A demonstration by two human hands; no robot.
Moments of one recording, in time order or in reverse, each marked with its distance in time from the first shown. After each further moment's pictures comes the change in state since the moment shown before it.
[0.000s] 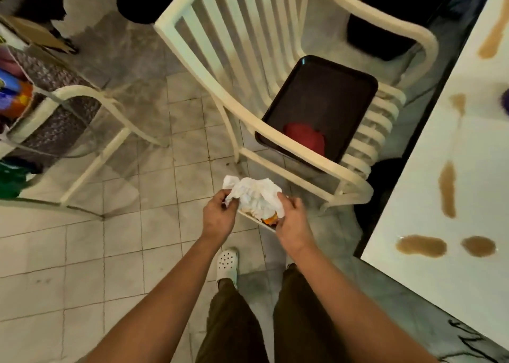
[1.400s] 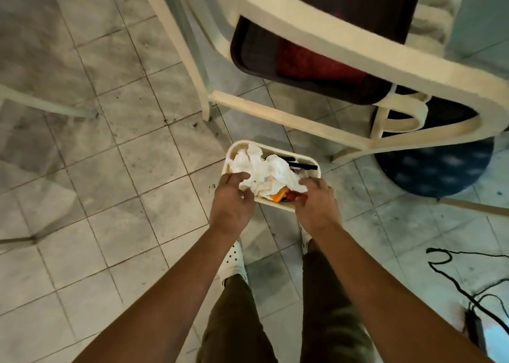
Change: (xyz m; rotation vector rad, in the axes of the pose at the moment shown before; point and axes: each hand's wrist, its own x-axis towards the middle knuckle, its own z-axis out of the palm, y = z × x) left_hand 0.154 -0.183 0.084 0.480 -0.278 0.166; right_hand 0.160 0.125 0.166 -0.107 0.191 0.289
